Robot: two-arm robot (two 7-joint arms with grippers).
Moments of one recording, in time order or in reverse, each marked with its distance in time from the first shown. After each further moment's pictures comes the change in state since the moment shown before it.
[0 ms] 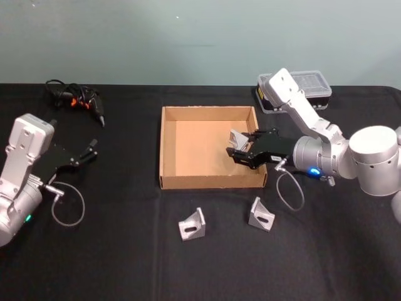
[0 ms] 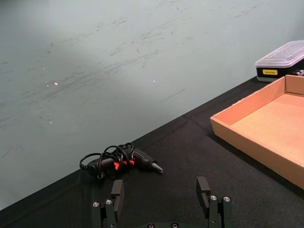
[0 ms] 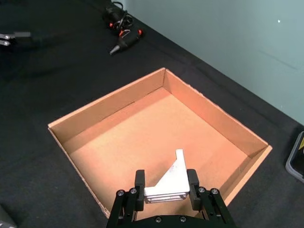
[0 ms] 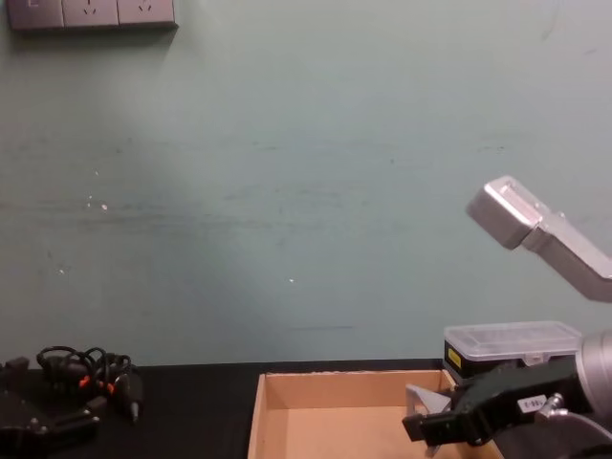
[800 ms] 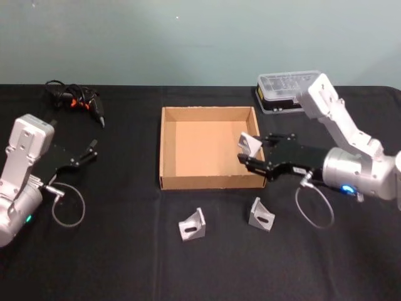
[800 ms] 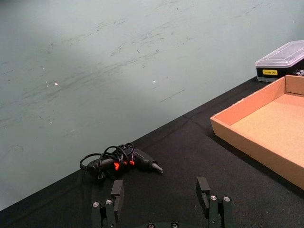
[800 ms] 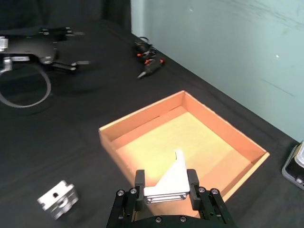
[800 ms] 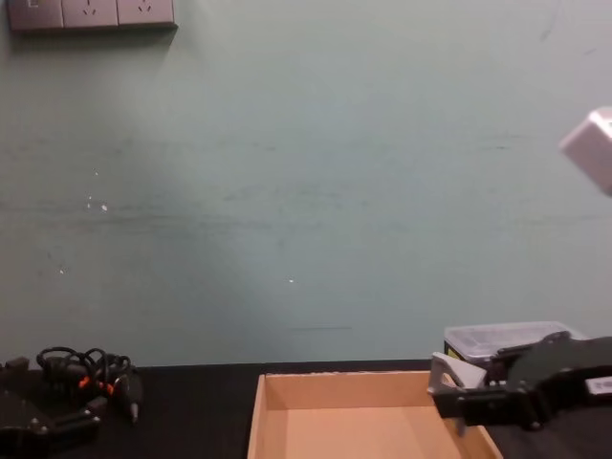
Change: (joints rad) left arm 0.000 0.000 0.000 0.000 0.000 0.000 0.000; right arm -0.184 0.190 0.068 -0.335 0.119 -0.031 -0.012
